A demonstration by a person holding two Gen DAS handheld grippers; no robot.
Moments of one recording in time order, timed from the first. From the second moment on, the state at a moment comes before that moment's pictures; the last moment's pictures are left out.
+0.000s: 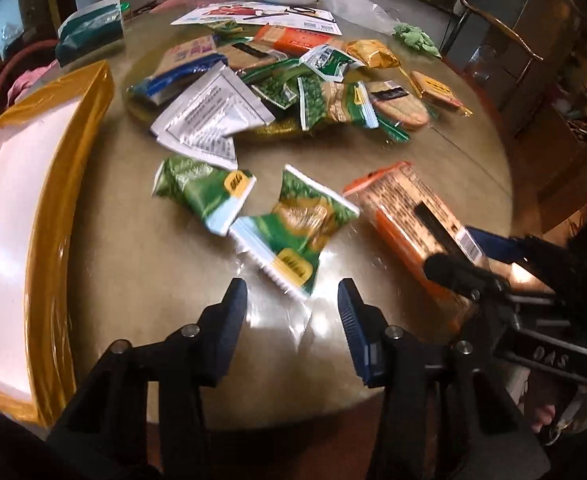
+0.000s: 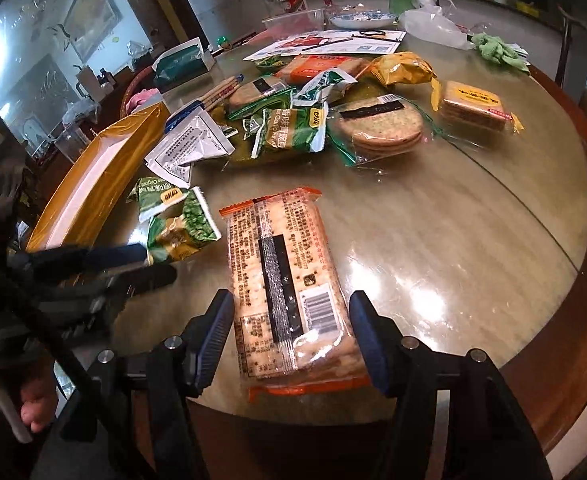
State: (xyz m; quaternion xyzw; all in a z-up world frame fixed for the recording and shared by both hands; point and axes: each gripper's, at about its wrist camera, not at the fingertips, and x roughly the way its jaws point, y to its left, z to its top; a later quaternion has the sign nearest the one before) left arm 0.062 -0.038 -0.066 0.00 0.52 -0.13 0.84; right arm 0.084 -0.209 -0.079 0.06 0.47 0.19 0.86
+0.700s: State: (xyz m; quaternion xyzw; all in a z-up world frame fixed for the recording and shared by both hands) left arm 0.069 -0.047 -0.049 0.00 0.52 -0.18 0.83; right arm 0.082 -0.212 -0.079 0.05 0.47 0.19 0.86
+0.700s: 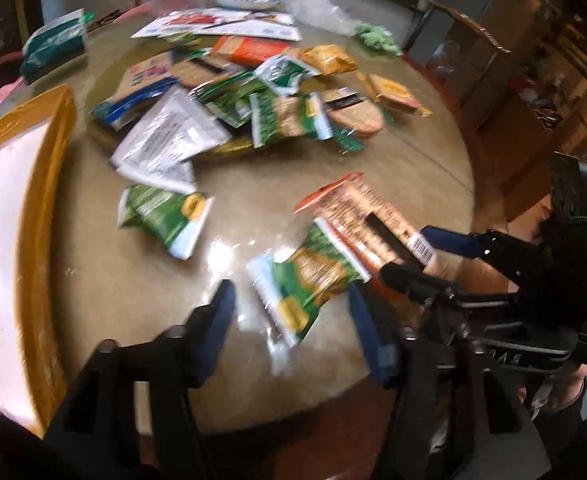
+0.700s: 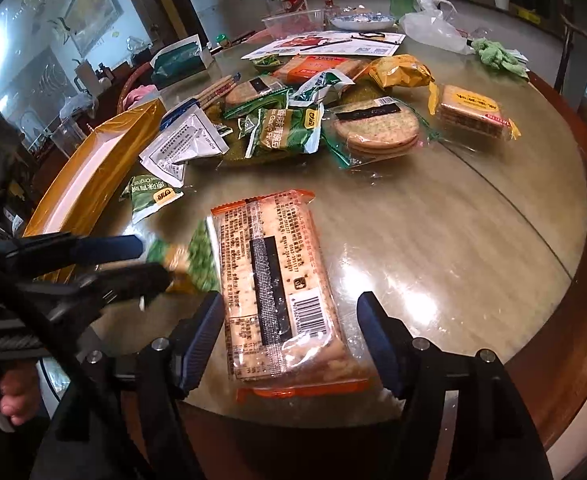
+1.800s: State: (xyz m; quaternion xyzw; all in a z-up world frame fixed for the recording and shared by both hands) left arm 0.053 -0.086 -0.068 0.06 0.54 -0.23 0.80; right arm 0.077 -0.221 -0.074 0.01 0.47 0.19 0.86
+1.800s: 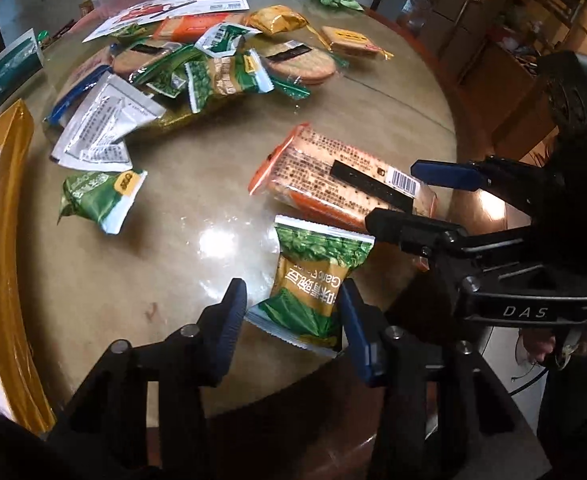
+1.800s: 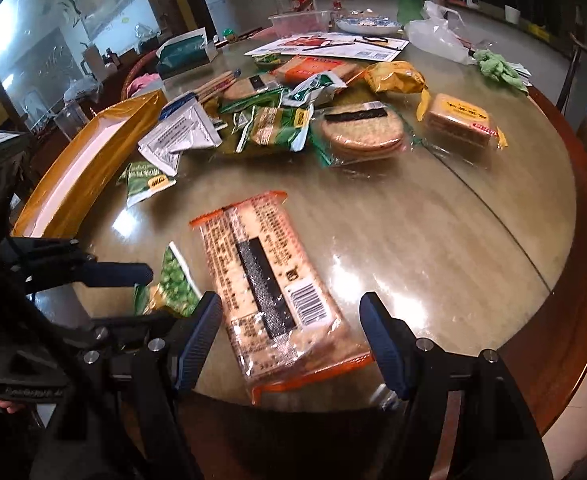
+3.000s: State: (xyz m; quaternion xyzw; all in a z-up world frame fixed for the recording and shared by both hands) left arm 0.020 0.006 -0.031 -0.12 0.45 -0.14 0.88; right arm 0.067 -0.198 -0.067 0.05 0.44 0.21 0.87
